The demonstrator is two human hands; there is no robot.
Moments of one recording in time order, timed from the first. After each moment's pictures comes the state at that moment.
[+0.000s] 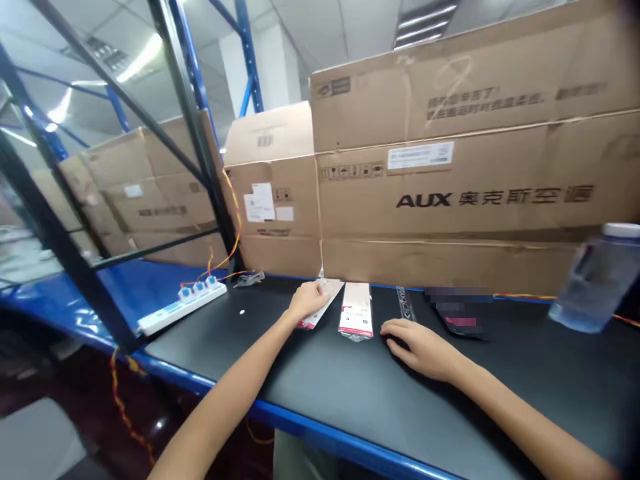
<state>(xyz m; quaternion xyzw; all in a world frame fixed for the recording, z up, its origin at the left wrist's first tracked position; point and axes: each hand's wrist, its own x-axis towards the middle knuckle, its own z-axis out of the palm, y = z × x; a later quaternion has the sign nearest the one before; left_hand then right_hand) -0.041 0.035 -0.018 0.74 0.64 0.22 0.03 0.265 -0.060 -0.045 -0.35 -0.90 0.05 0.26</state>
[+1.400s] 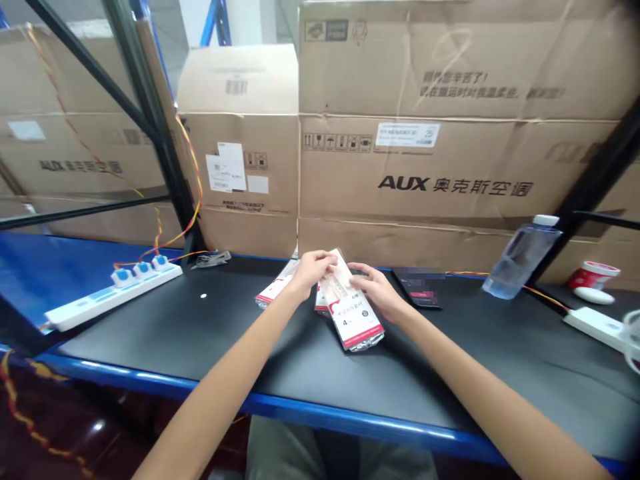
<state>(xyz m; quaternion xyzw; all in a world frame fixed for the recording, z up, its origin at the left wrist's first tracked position) 0.031 0.012 0.009 0.58 0.41 0.51 0.49 0.207 -0.029 -0.019 -0.40 -0.53 0.54 0.51</state>
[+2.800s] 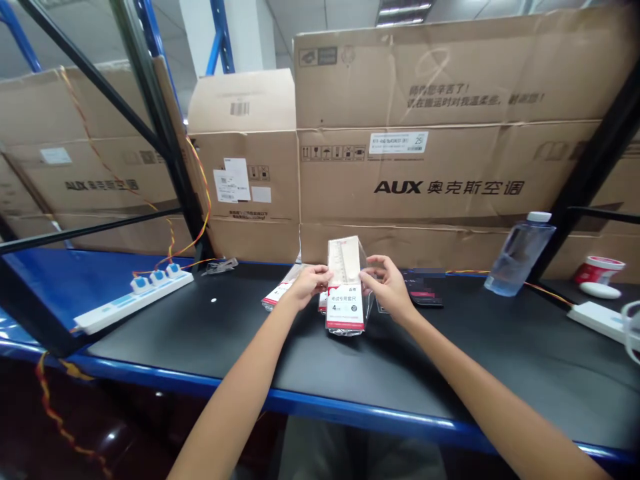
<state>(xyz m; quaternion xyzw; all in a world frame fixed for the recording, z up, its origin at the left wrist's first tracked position) 0.008 0.018 -0.025 0.58 0.31 0.44 0.61 0.220 -0.037 -0.021 -0.38 -0.57 0.37 0.63</state>
